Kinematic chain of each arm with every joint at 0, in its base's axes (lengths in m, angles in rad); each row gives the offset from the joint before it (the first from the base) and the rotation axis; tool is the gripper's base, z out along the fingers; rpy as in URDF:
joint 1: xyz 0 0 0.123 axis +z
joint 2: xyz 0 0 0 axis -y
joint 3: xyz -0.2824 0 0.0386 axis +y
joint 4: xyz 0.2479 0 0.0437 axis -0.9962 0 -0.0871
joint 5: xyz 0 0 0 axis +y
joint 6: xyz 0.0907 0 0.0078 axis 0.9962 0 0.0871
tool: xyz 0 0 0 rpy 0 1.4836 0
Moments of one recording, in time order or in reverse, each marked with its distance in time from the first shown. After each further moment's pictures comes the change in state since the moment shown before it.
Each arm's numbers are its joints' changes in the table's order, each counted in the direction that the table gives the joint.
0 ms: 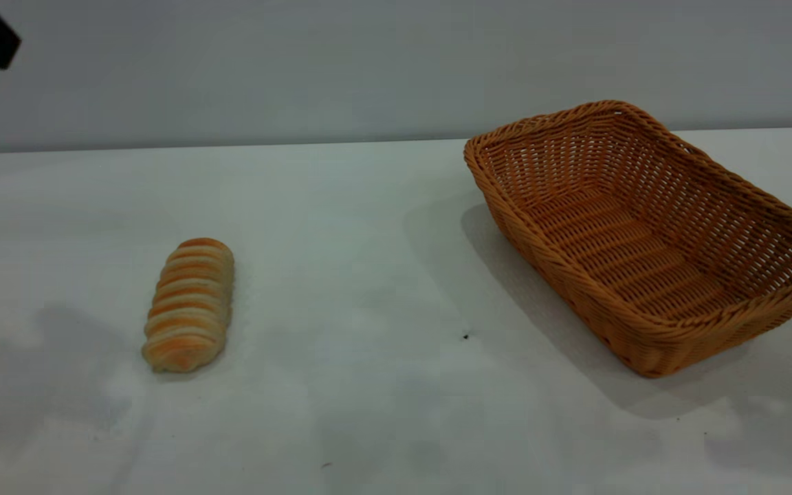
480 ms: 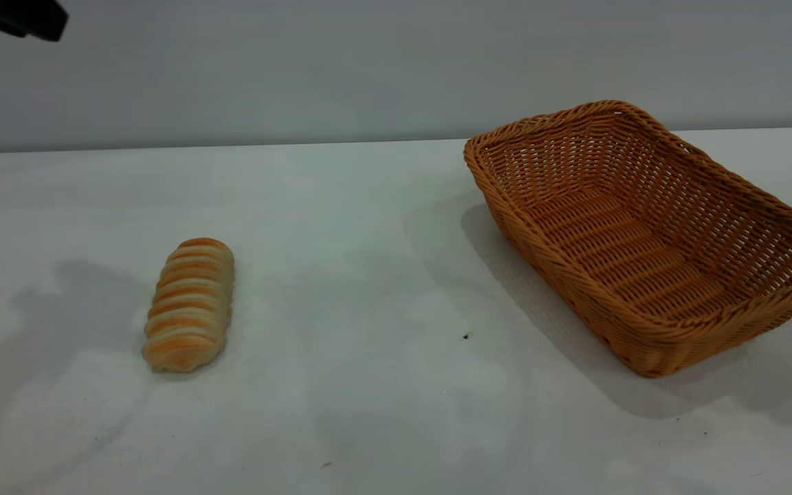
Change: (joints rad) left arm -0.005 -0.191 -0.144 0.107 -0.122 0.064; right arm -0.188 -0.110 -0.108 -0.106 0.136 0.052
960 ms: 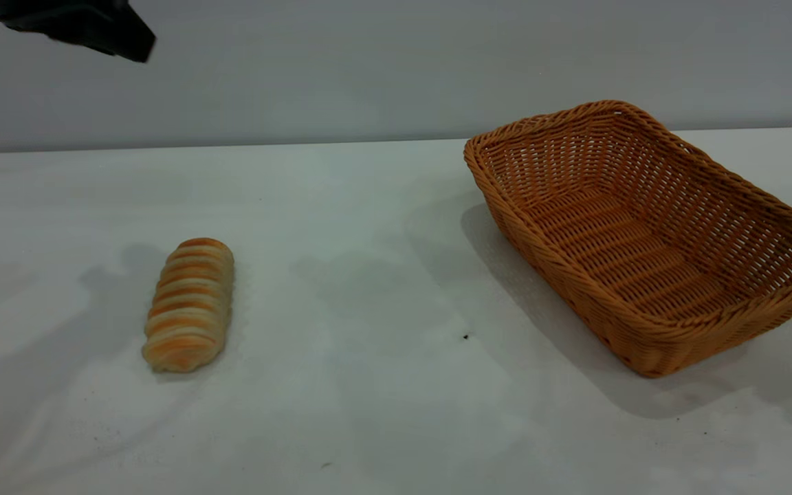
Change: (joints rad) left arm -0.106 -0.109 -0.014 0.114 -0.123 0.165; right arm -0.045 -0.096 -0.001 -0.027 0.054 0.092
